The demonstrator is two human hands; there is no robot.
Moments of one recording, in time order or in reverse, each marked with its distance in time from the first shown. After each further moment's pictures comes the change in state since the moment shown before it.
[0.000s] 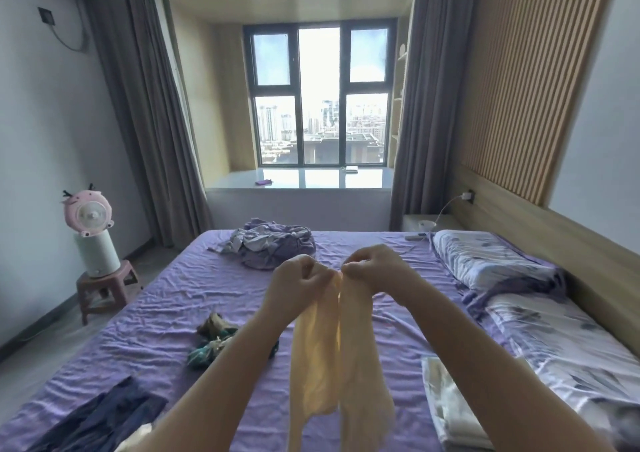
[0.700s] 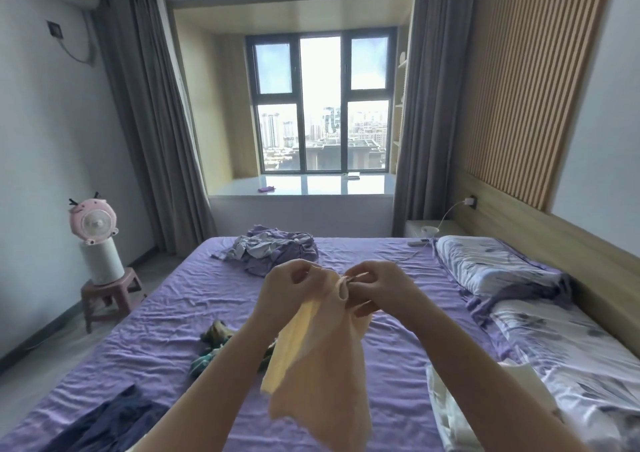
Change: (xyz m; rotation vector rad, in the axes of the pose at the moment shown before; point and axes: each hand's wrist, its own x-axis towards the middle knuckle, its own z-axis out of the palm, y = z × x) left_hand -0.005 0.001 -0.015 -0.175 0.009 0.010; right_hand -0.031 0.002 0.002 0.424 -0.114 -0.023
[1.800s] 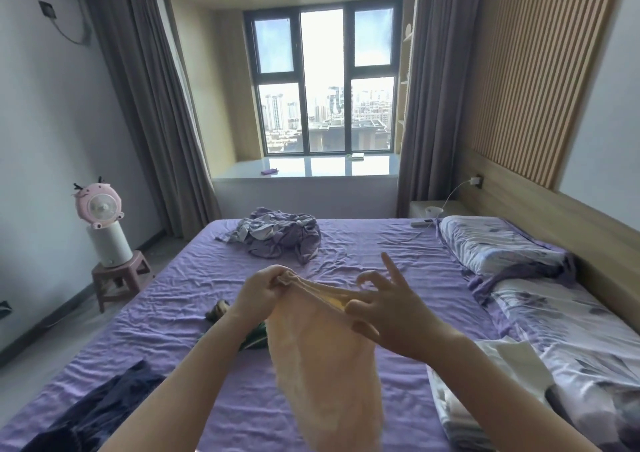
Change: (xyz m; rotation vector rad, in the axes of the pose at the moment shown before) left_hand -0.009 -0.049 -0.015 0.274 -0.099 -0.053; right_hand -0.025 0.061 -0.019 -1.427 -0.008 -0.816
